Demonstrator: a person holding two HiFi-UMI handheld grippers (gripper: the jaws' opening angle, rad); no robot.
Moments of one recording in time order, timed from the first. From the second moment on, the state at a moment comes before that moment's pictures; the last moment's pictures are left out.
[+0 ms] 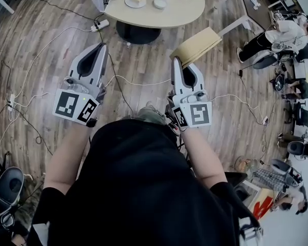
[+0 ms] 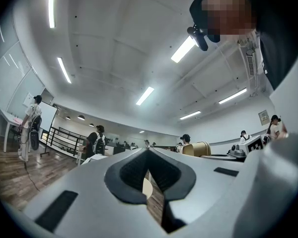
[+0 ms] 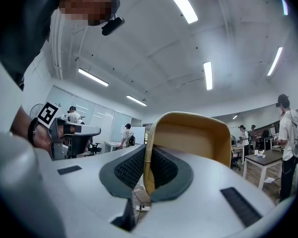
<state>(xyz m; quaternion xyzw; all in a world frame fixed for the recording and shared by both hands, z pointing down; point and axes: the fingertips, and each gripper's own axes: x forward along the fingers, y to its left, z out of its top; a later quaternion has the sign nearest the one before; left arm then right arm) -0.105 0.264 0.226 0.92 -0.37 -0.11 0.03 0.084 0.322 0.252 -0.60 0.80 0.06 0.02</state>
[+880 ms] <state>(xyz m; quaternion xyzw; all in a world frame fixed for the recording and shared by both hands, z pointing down) -0.094 0.226 0.234 0.91 -0.41 -0.09 0.02 0.098 0.267 0.251 -0.58 0.81 0.06 0.03</state>
